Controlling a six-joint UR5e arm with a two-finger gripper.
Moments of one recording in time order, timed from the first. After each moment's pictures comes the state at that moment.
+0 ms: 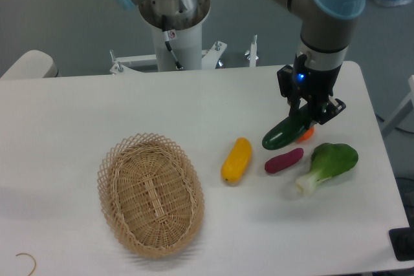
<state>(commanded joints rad) 2.66 -1.85 -1.37 -1.35 1.51 1.52</state>
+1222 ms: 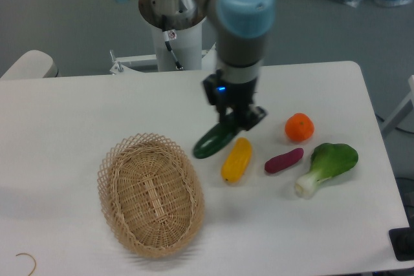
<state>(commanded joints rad) 2.30 -1.80 -1.54 -1.32 1.52 0.93</state>
